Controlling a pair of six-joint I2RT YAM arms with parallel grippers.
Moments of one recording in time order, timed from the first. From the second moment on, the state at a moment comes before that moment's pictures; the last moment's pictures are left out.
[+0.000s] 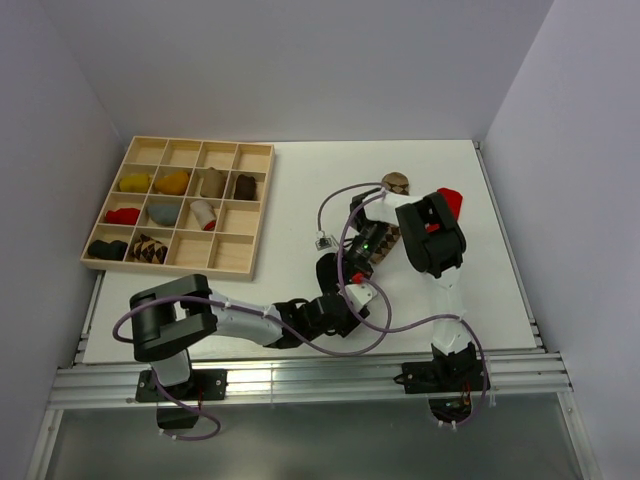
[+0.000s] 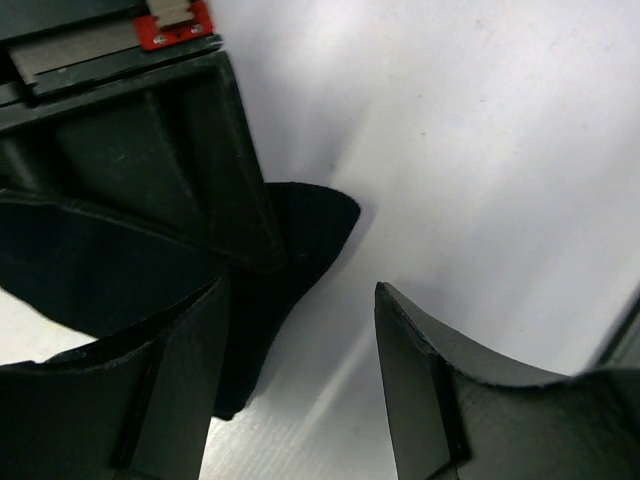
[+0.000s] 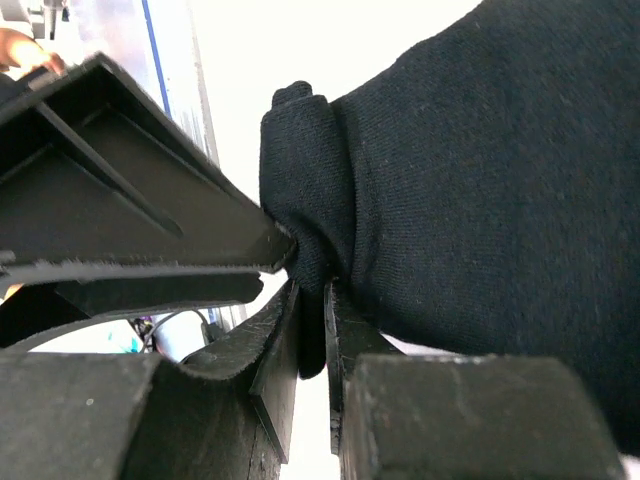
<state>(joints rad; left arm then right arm) -1.29 1.73 0.76 0.43 -0.34 -0.10 0.42 2.23 1.47 -1.39 -0.85 -1.03</state>
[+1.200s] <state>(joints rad) -1.04 1.85 1.00 0.12 0.17 -0.17 0.26 2.00 1.32 -1.22 -0.85 -0.98</state>
